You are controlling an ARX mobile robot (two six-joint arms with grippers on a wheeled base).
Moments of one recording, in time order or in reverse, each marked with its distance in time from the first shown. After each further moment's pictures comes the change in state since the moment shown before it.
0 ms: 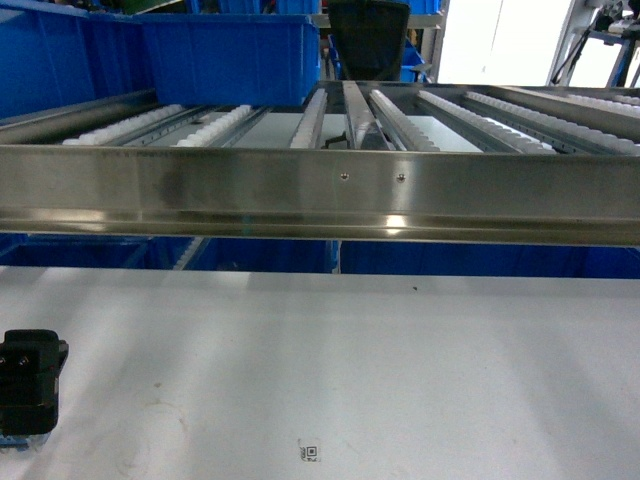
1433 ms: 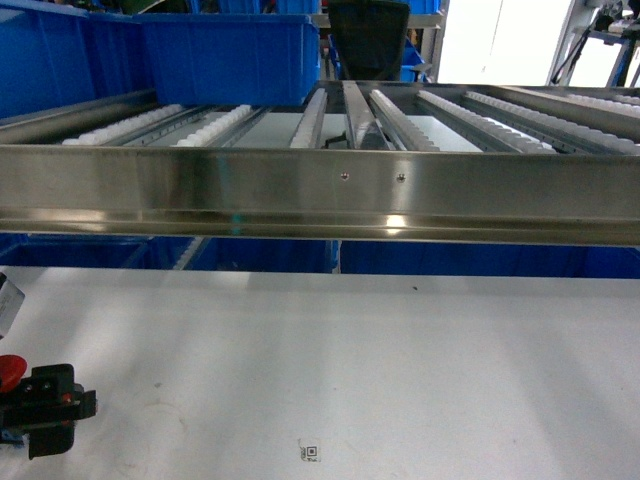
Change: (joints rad) left arm 0.042 0.327 0.131 0.028 0.095 -0.092; right arm 0.000 0.000 0.000 0.000 0.000 0.000
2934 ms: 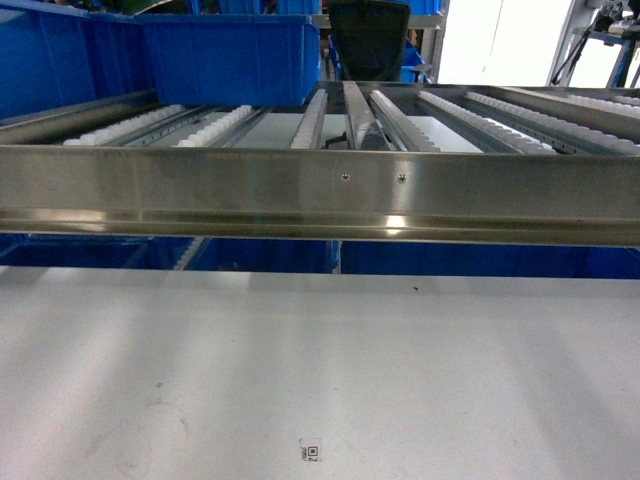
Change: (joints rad) left arm -0.013 -1.388 -0.202 -0.555 -0.200 0.159; right arm 0.000 0.000 0.000 0.000 0.000 0.000
